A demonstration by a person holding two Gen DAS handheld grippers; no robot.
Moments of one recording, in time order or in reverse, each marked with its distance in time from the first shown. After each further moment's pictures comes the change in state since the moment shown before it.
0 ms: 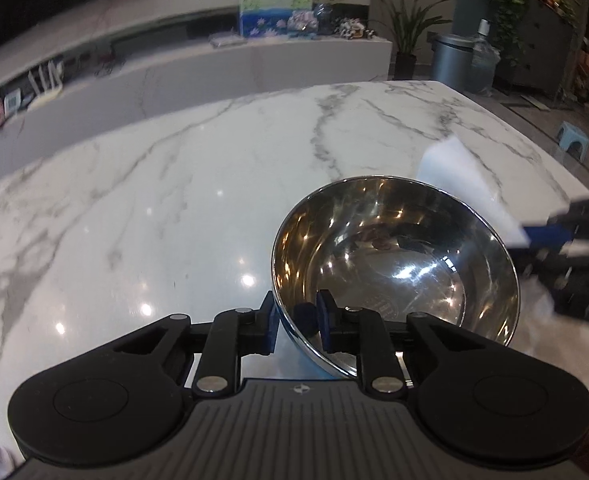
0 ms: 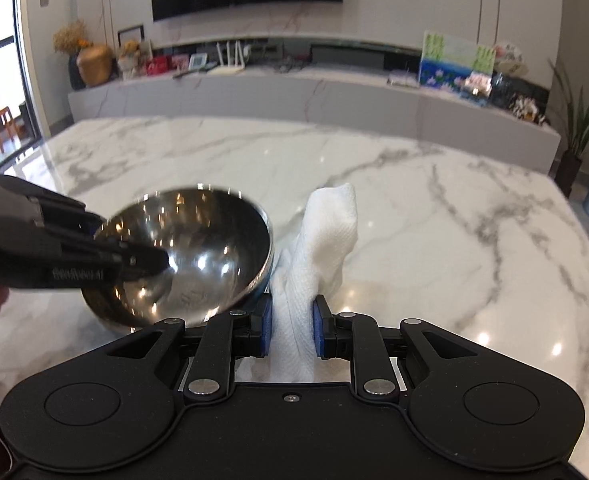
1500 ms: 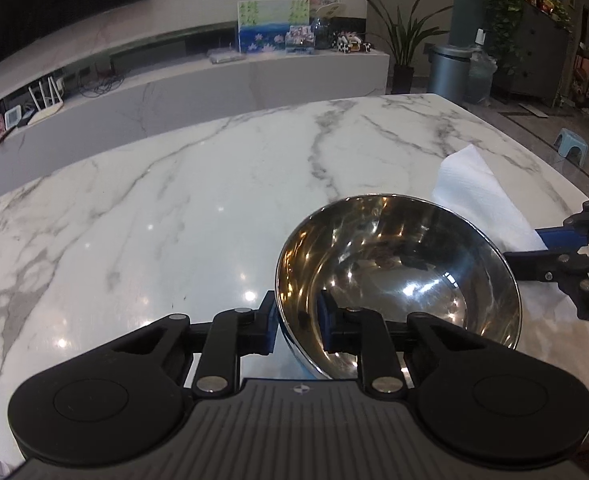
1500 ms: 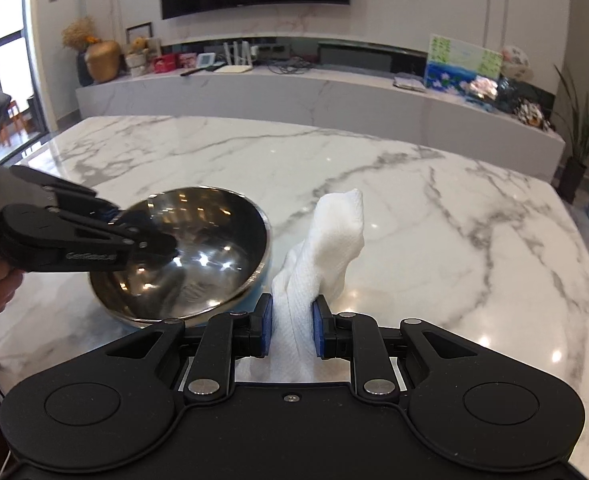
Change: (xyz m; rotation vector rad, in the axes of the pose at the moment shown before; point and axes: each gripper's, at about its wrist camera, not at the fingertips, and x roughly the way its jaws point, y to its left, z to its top) left arm 0.002 0.000 0.005 -0.047 -0.017 -0.002; right arm -0.008 -0.004 0.000 -0.044 0.016 0.037
